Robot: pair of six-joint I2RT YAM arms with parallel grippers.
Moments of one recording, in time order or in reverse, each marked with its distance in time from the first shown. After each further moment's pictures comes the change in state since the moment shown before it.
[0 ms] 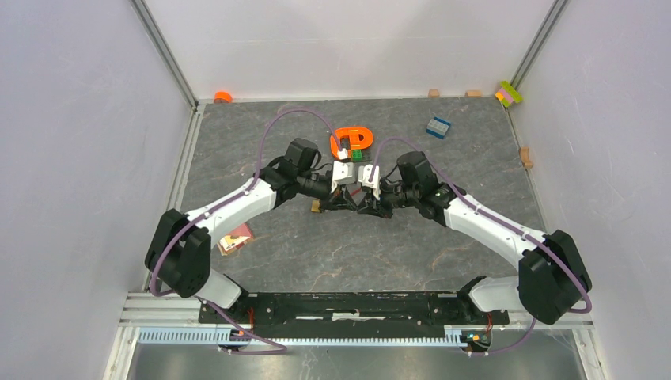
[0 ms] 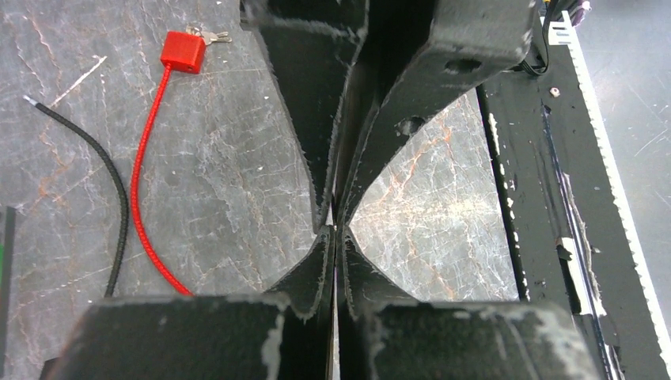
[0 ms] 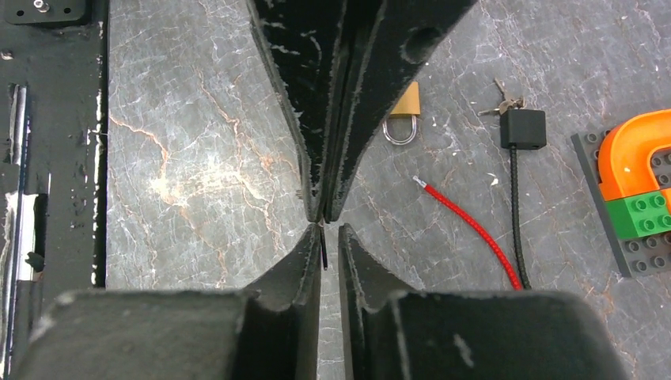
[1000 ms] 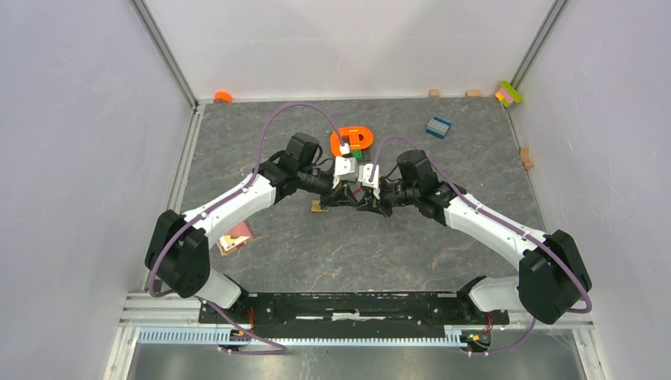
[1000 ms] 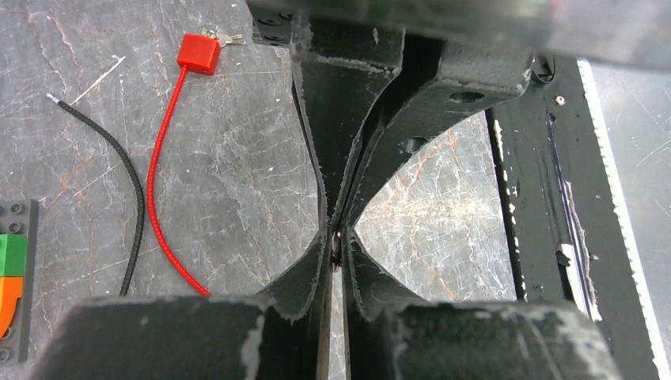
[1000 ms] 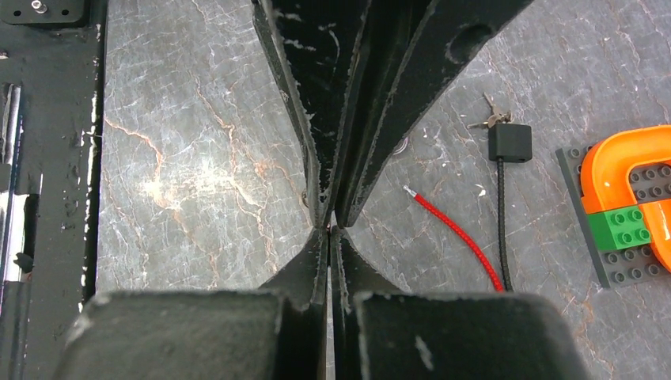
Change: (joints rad) left arm -0.003 -0.011 0.051 -0.051 -0.040 -0.014; right arm 0.003 0.000 0.013 0.011 -0.010 -0.023
